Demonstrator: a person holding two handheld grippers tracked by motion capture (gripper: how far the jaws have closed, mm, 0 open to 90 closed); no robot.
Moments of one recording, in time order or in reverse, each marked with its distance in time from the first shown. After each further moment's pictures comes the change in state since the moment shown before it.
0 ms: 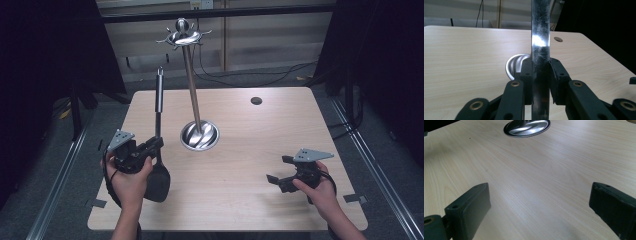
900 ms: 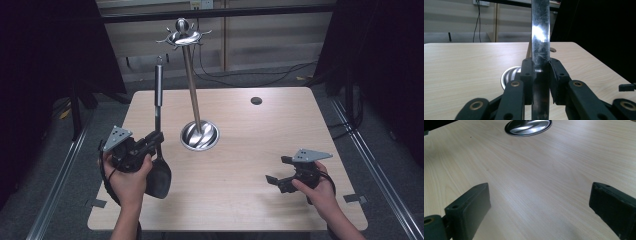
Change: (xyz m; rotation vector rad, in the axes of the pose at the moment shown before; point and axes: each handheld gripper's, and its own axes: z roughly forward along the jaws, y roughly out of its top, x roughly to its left) left arm -0.012 0.014 -0.011 -0.071 -0.020 0.039; right arm 0.002 0.000 0.002 0.007 0.006 -0.003
